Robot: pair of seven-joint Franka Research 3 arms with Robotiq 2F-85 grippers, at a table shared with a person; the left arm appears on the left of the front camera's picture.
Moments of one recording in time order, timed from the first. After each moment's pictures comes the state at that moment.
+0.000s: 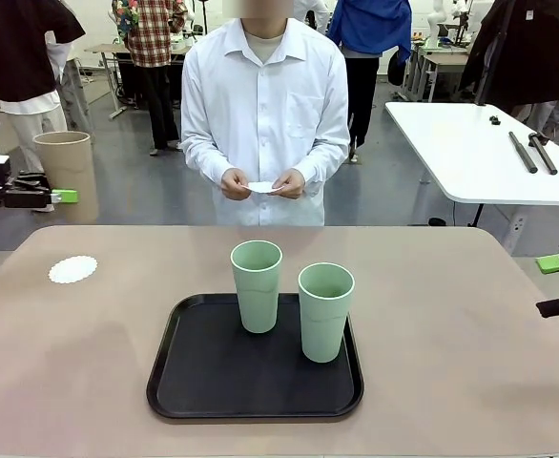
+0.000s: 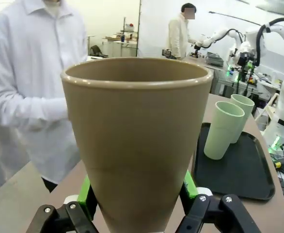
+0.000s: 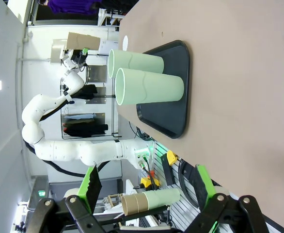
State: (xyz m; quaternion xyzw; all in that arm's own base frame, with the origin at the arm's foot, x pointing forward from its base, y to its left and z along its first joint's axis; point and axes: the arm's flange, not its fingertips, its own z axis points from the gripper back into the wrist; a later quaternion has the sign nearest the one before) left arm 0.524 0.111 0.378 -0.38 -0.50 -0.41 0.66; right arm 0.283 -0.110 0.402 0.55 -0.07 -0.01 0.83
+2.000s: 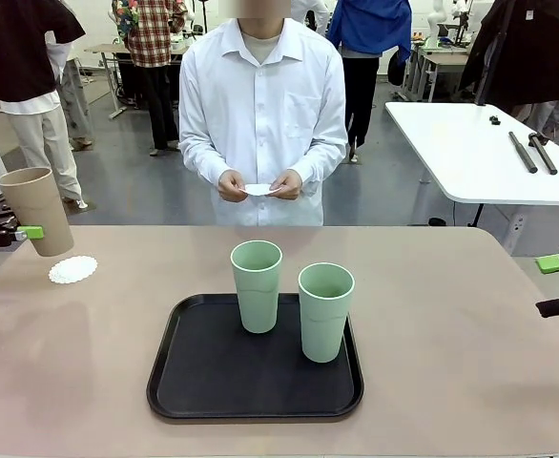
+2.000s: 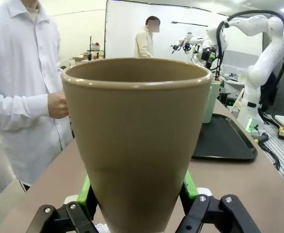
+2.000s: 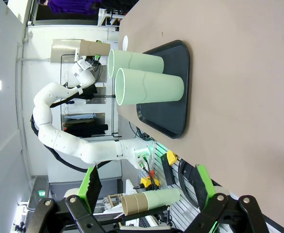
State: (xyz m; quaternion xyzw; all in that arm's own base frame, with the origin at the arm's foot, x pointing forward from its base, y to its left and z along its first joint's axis) left arm 0.534 0.181 0.294 -0.45 -0.50 -0.46 0.58; right arm 0.283 -0.110 0.402 0.55 -0.07 -0.01 0.83
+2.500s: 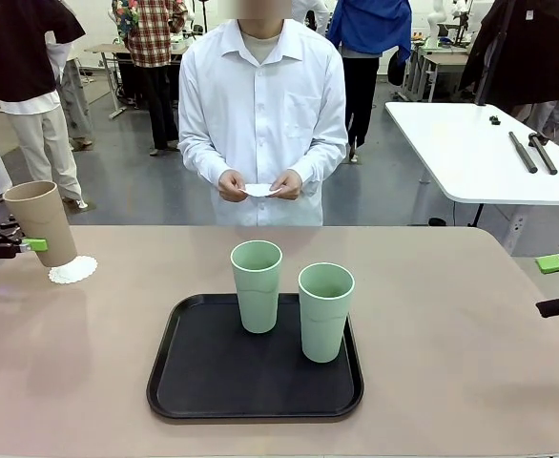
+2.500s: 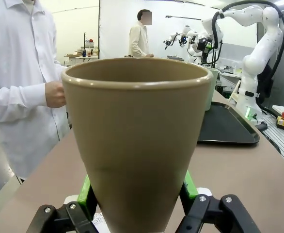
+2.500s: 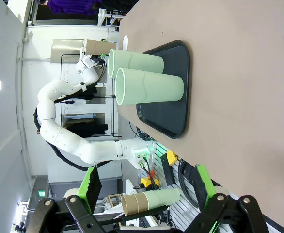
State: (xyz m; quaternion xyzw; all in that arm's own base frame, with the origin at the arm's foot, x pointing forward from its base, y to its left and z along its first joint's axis) left arm 0.547 0.185 0.264 -0.45 -0.49 -0.47 0.57; right arm 0.283 -0.110 0.402 0.55 -0.07 -0.01 0.83
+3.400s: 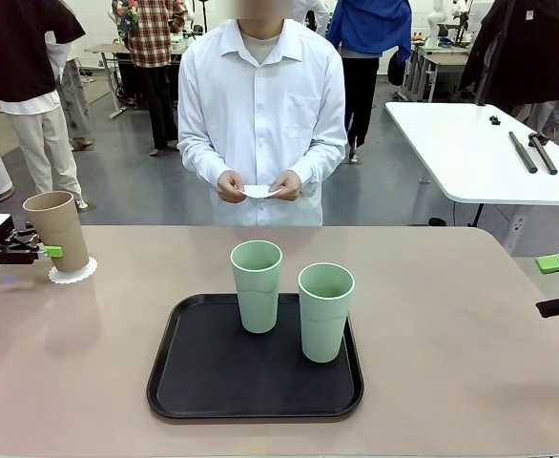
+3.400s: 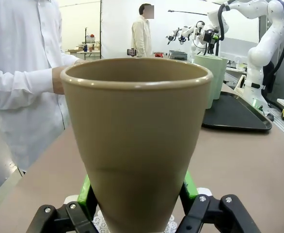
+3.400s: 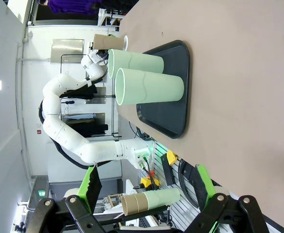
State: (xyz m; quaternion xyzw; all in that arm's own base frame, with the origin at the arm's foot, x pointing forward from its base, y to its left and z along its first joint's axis) left arm 0.578 0.184 0.230 -0.44 -0.49 -0.48 0.58; right arm 0.283 -0.110 0.402 0.55 -0.07 -0.01 0.83
